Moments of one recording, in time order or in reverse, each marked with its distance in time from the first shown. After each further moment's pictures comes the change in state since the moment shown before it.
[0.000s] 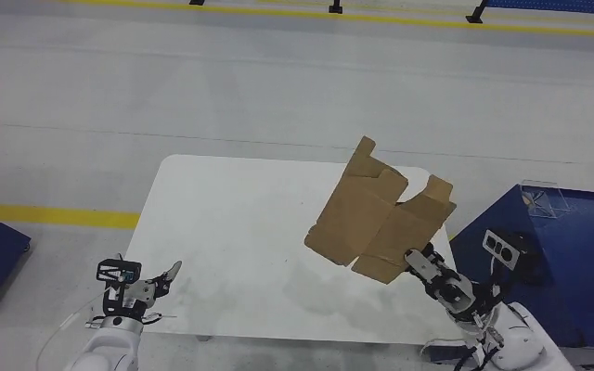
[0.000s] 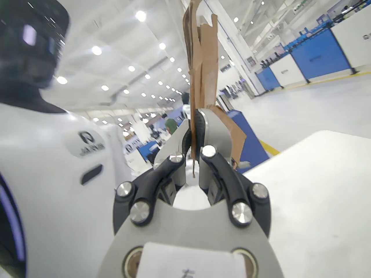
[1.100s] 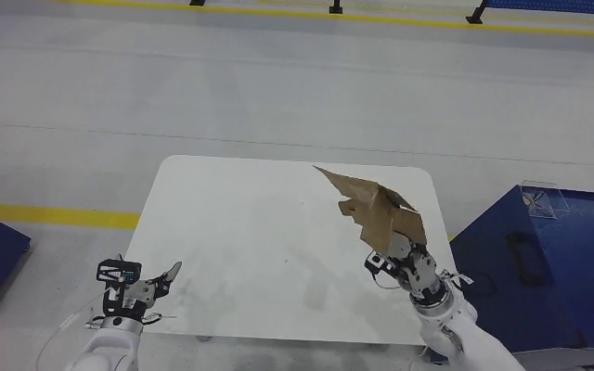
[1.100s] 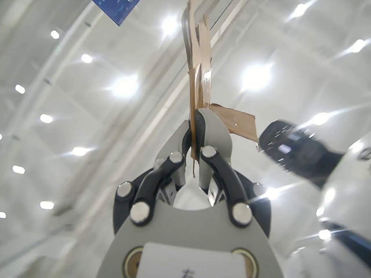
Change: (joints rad) left arm 0.000 0.000 0.000 0.000 0.000 0.000 0.000; right arm 0.198 -0.065 -0.265 0.315 1.487 1.205 0.574
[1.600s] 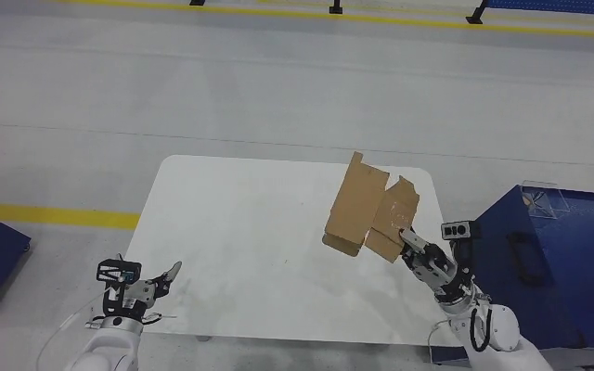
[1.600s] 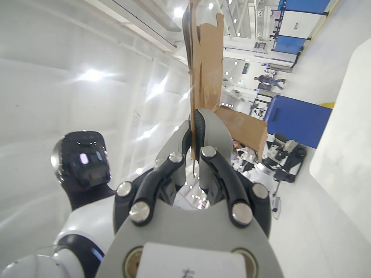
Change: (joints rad) left arm 0.000 0.000 0.000 0.000 0.000 0.000 0.000; right arm -0.094 -0.005 0.179 0.005 -1.008 -0.884 -0.178
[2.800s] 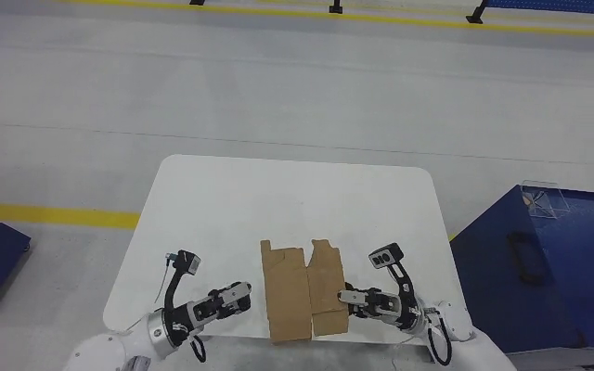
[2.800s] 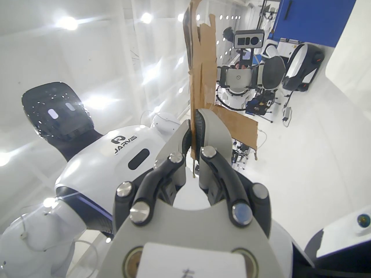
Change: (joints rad) left arm -0.082 -0.020 0.084 -0.176 -1.605 -0.179 -0.966; right arm 0.171 -0.058 -0.287 0.192 0.055 0.101 0.459
